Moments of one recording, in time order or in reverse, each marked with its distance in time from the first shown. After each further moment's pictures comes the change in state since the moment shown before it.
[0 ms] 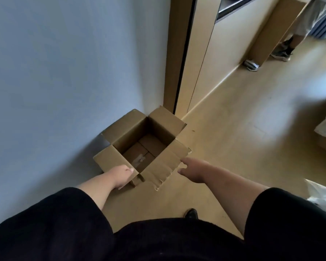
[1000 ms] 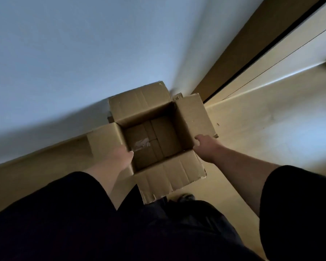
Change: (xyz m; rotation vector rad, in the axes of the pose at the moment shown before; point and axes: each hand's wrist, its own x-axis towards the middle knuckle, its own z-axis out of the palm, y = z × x) left_hand 0.188 0.003 -0.013 -0.298 -0.009 -0.453; right_hand 0.278 -0.007 -0.102 -0.191 -0.087 -0.040
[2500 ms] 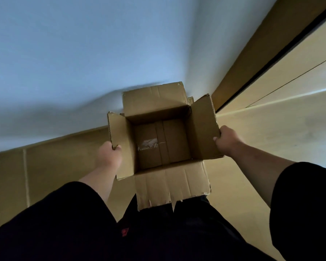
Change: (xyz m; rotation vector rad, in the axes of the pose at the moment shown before) left_hand -0.060 0.051 0.019 -0.348 0.560 -0.309; right_hand 0.075 0.110 -0.063 0.152 0.125 -0.072
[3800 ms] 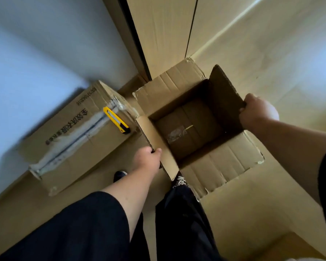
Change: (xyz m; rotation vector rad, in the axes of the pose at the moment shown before) left_hand -0.113 0.172 0.384 0.109 -0.498 0.272; right_hand 0.099 0.375 0.042 -0.016 0.306 0.403
